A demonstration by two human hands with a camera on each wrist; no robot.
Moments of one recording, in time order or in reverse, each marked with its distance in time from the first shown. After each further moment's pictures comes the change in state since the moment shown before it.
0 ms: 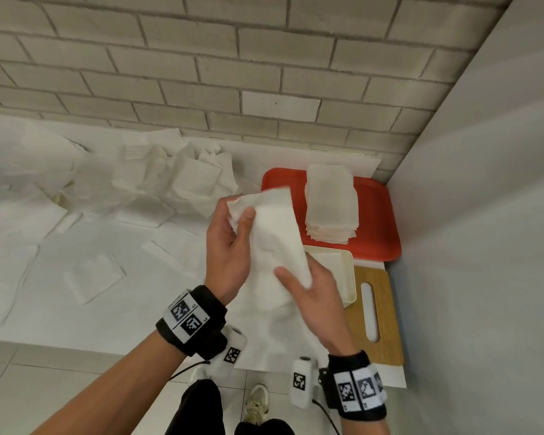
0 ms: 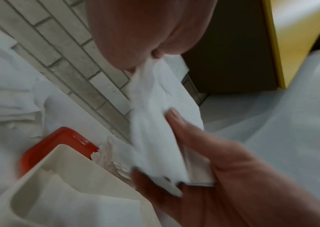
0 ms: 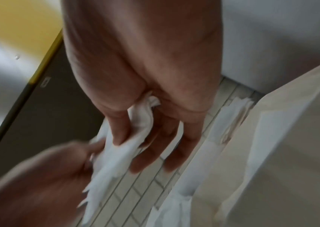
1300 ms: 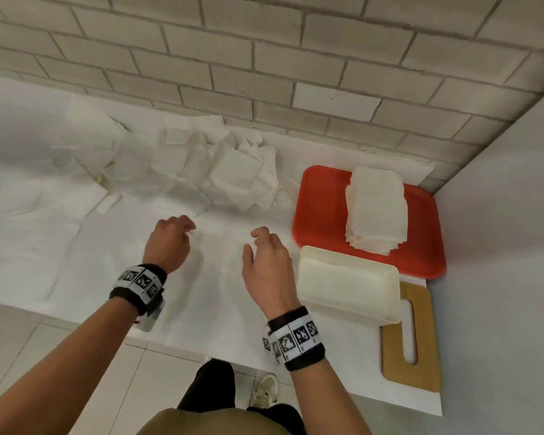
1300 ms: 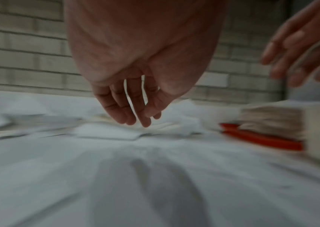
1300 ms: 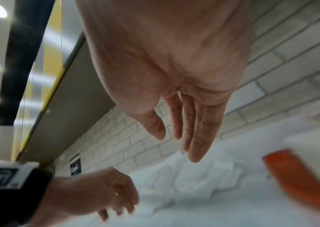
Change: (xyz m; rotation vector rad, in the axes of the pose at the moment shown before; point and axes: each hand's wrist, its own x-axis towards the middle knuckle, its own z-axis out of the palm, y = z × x) left_hand 0.087 -0.122 -0.236 1.247 -0.148 -0.195; right_hand 0.083 0.014 0.159 -0.754 0.014 -0.164
